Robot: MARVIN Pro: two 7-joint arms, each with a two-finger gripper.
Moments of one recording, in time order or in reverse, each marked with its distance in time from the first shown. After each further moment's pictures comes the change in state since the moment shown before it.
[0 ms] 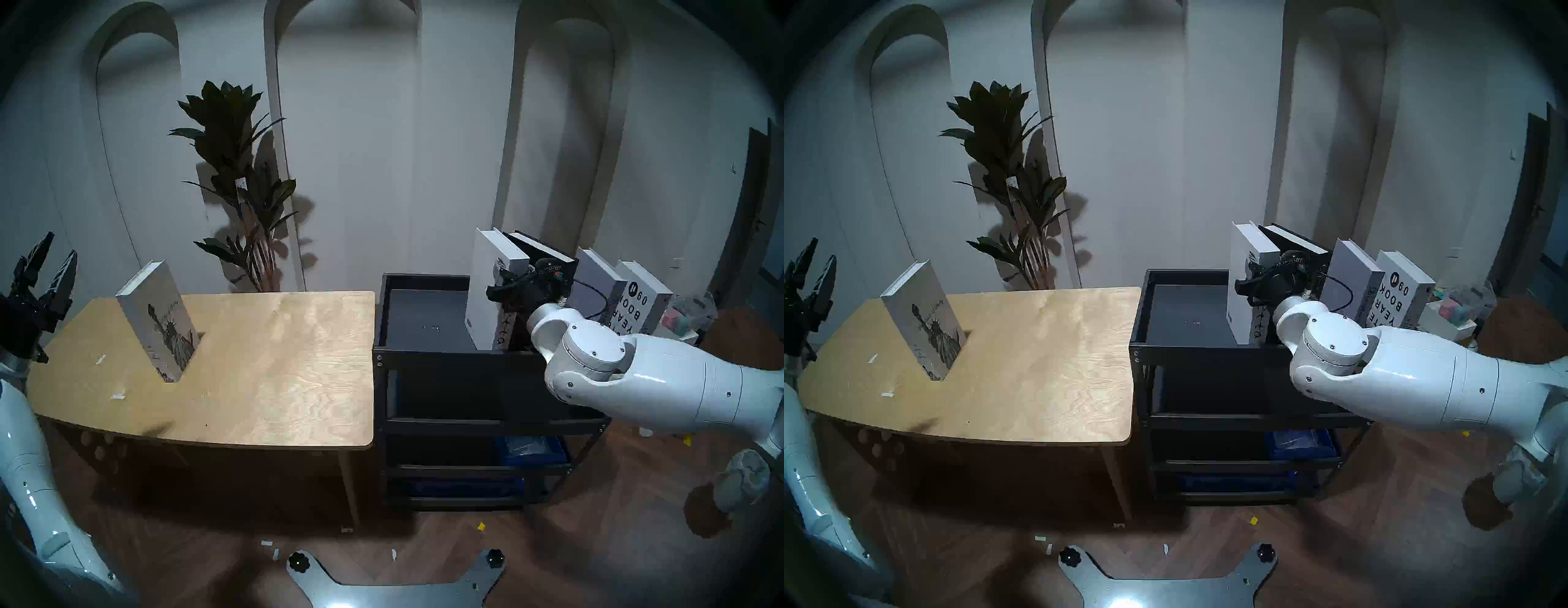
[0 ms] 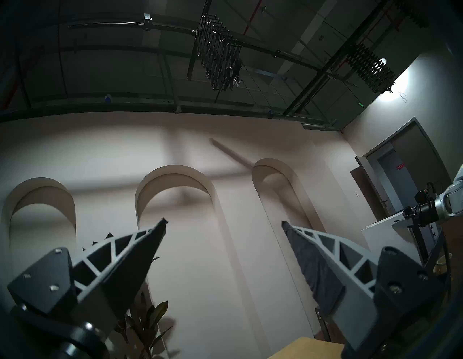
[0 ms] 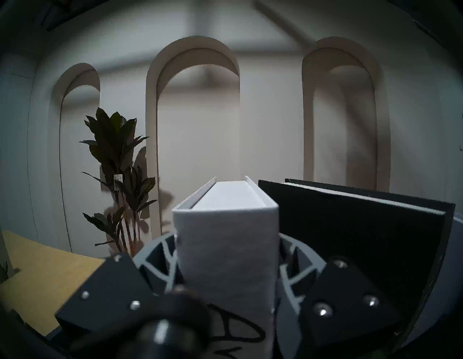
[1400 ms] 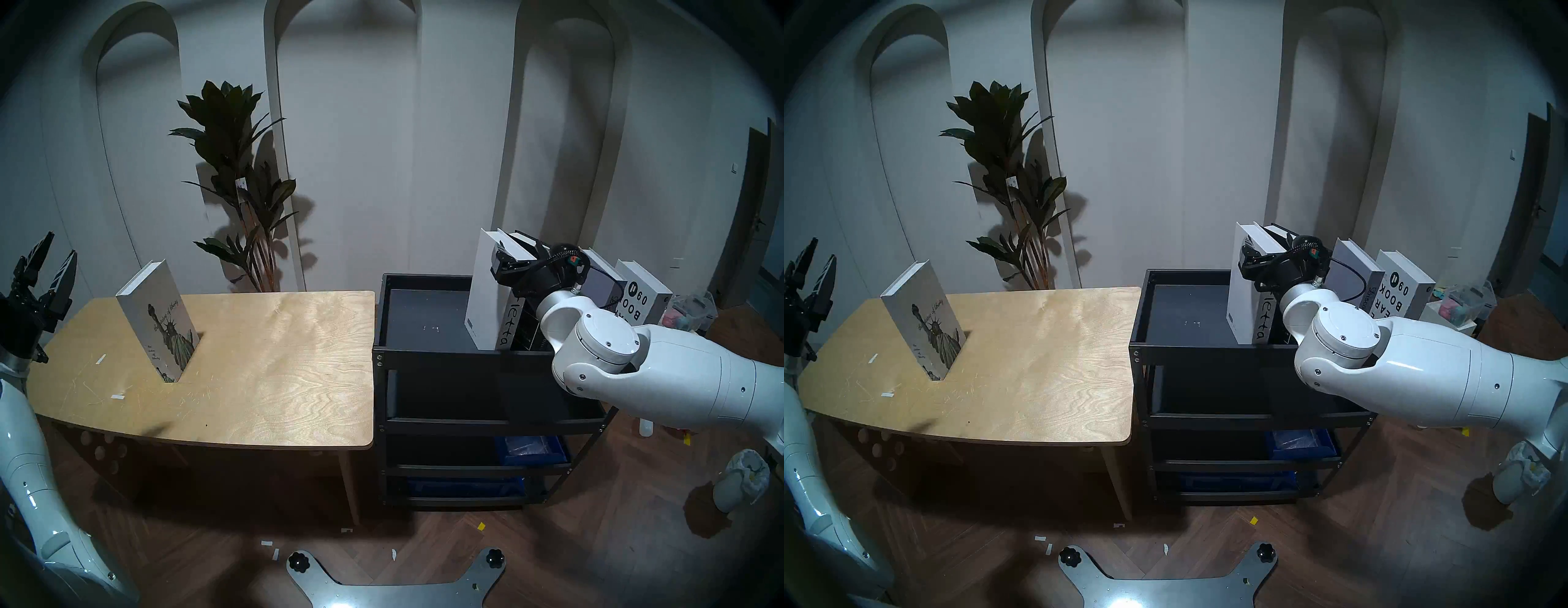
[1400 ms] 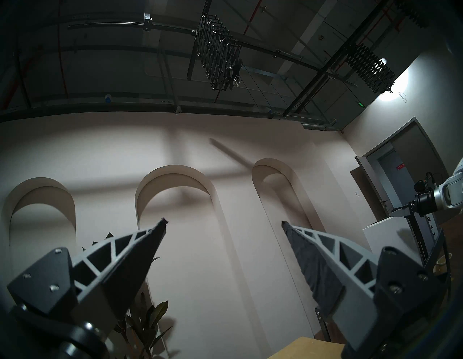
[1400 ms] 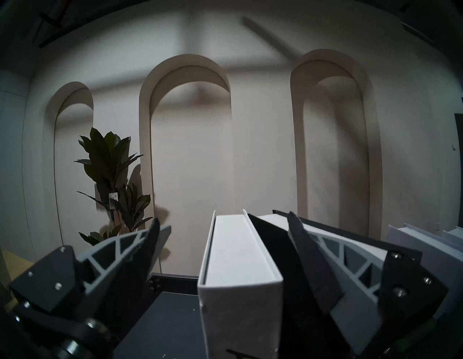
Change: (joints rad) left arm 0.000 0.000 0.000 0.000 0.000 0.000 0.000; right arm 0.022 0.059 0.039 -0.085 0.009 -0.022 -0.054
